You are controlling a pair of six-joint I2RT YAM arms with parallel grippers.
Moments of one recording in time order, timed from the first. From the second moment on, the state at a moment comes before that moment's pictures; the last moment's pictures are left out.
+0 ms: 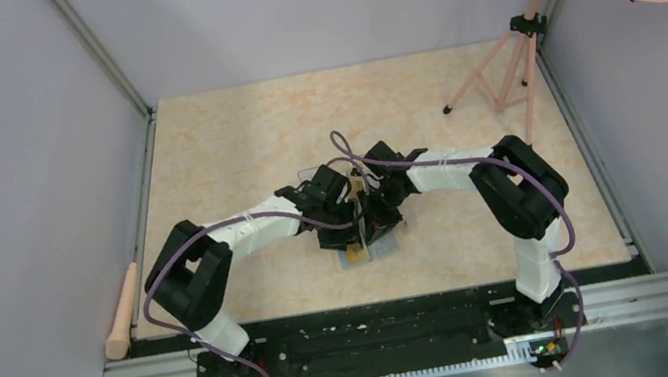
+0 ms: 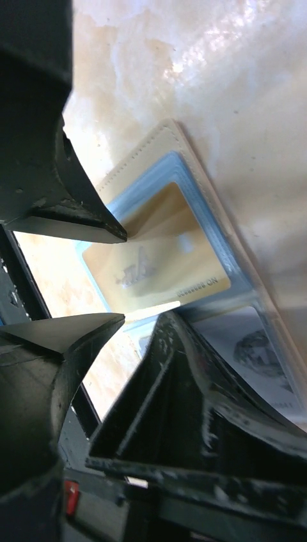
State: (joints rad) left arm -0.75 1.69 1.02 -0.49 0.18 -0.63; right arm 0.68 1.91 1.14 -0.45 -0.50 0.44
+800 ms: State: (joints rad) left arm -0.66 1.59 0.85 -0.36 0.24 -0.68; right arm 0.68 1.90 1.13 -0.44 -0.50 0.45
